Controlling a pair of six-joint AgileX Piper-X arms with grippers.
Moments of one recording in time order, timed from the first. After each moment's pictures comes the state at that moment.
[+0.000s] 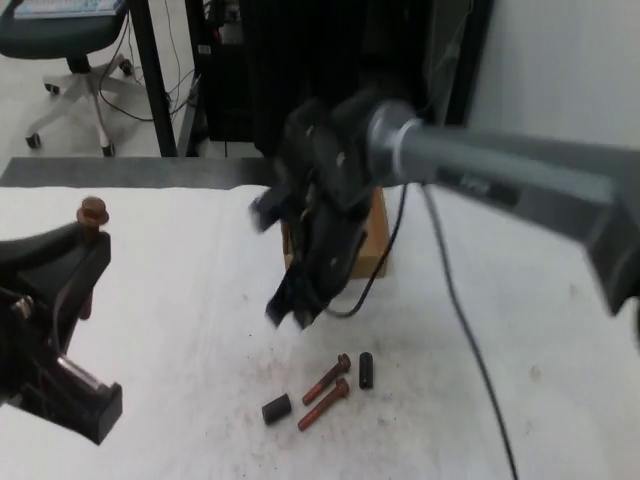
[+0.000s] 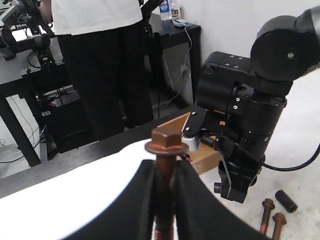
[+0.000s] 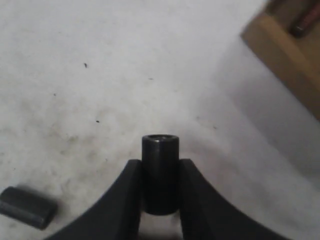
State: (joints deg) left arm -26.8 20.3 -25.9 20.6 -3.7 8.6; right arm 37.5 123.1 -99.8 56.7 -5.8 -7.3
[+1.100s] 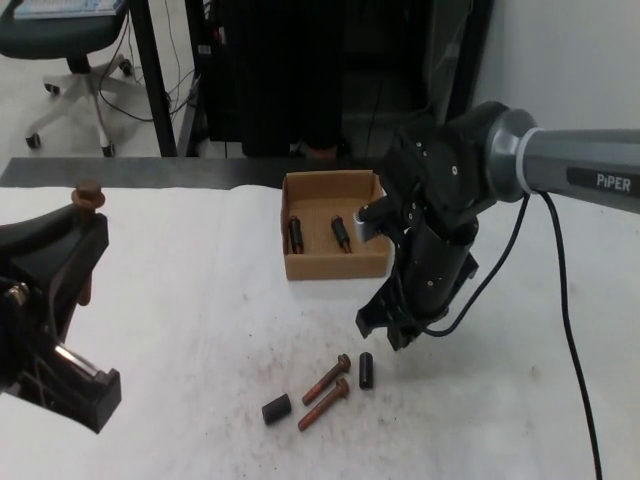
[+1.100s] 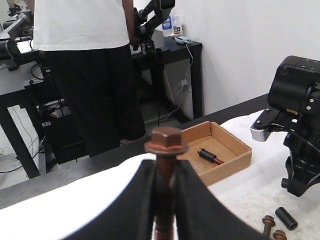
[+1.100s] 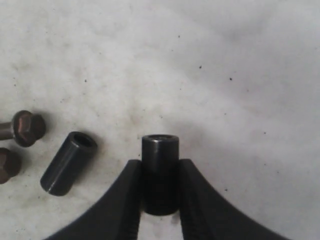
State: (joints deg) left arm -26.8 20.3 -25.9 18.9 -3.7 8.5; right arm 28.0 109.4 -76.6 51.9 -1.3 0.4
